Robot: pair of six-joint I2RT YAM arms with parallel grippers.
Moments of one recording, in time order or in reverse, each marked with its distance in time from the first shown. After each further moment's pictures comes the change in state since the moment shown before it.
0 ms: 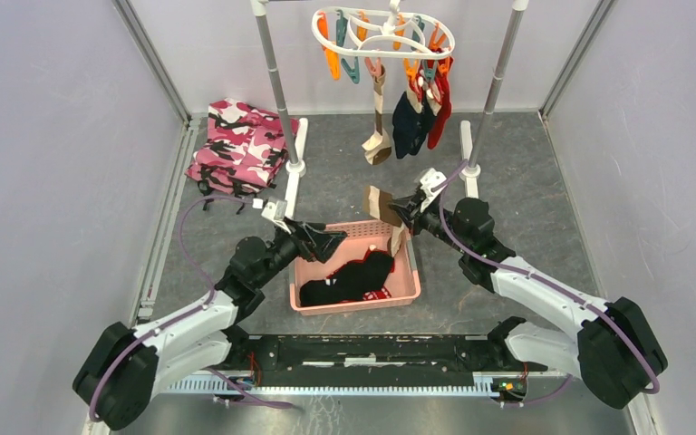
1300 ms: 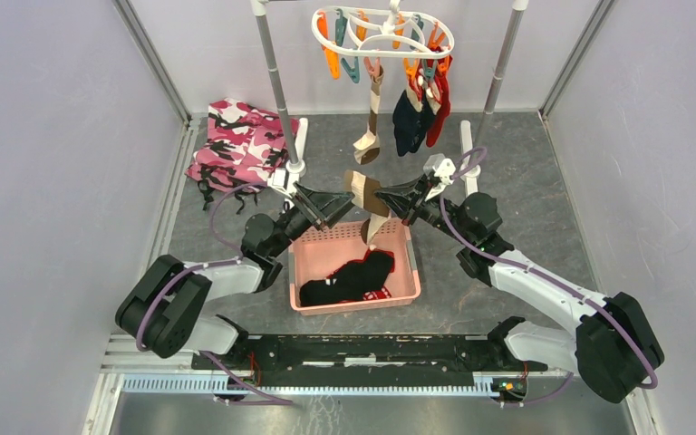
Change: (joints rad) left arm 0.074 0.478 0.150 0.580 0.189 -0.758; right arm -0.003 0.032 0.064 0.217 -0.159 0.216
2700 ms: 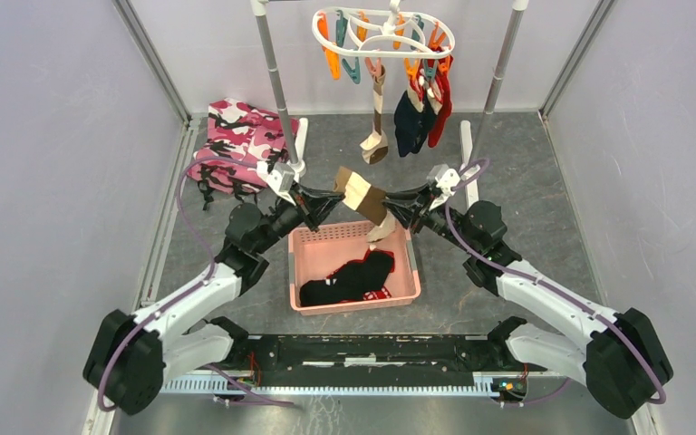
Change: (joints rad) left arm 0.004 -0.290 0.135 -0.496 0.043 0.884; right arm 0.000 -0.087 -0.062 -0.073 0.053 -0.066
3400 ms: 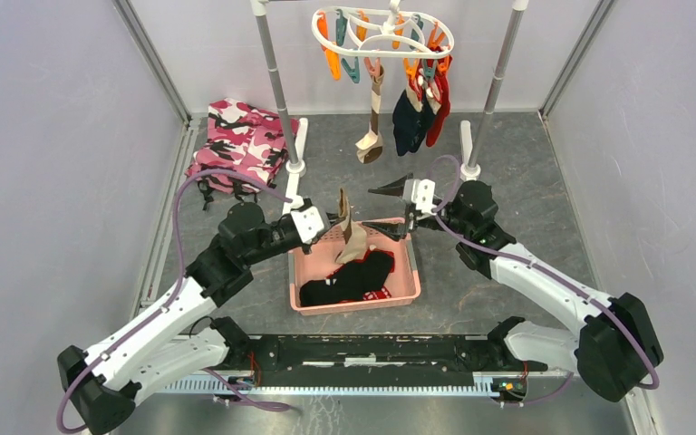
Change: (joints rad) left arm -0.196 -0.250 0.211 -0.715 0.001 0.834; right arm -0.001 0.087 0.146 -0.090 -0.386 -0.354
